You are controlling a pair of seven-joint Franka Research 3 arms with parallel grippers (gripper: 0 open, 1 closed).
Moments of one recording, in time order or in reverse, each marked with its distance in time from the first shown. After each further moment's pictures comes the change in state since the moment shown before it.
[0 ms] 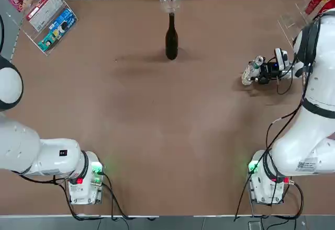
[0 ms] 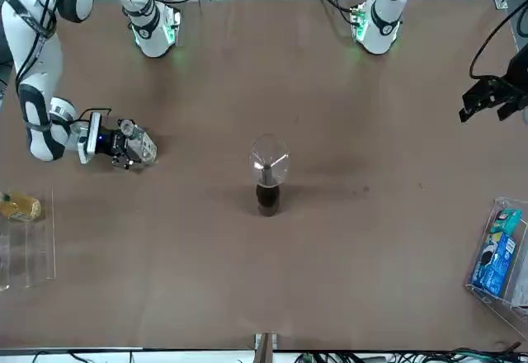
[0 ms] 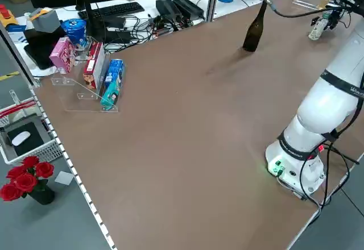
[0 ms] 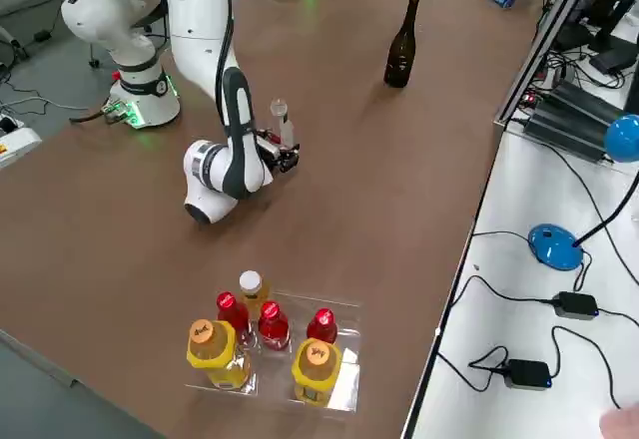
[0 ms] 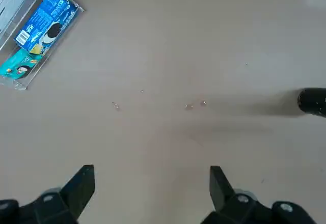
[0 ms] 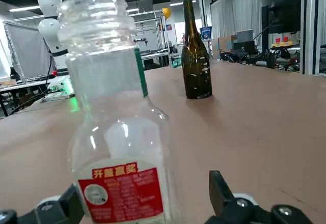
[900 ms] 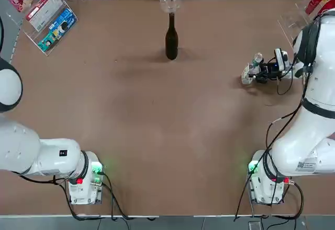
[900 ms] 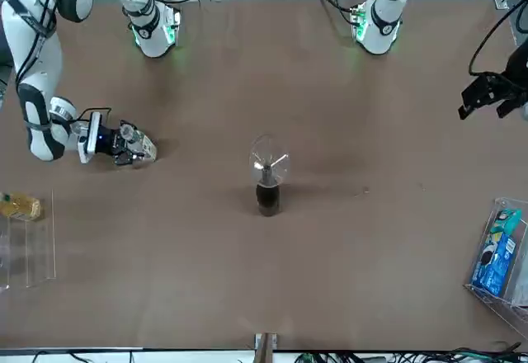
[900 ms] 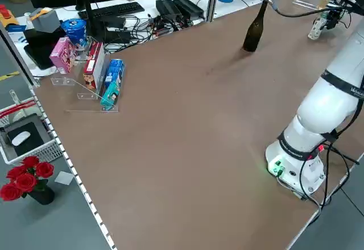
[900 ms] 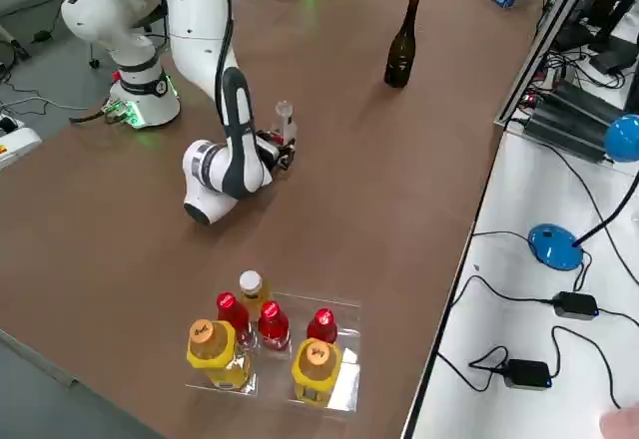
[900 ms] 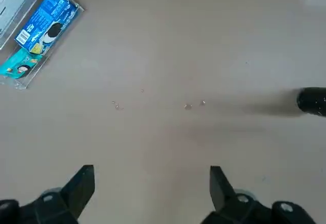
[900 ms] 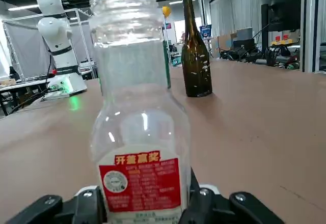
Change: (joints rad) left arm 0.001 -0.009 -0.001 -0.007 0.000 0.000 -0.003; right arm -0.001 0.000 0.001 -0.004 -0.002 0.006 0.000
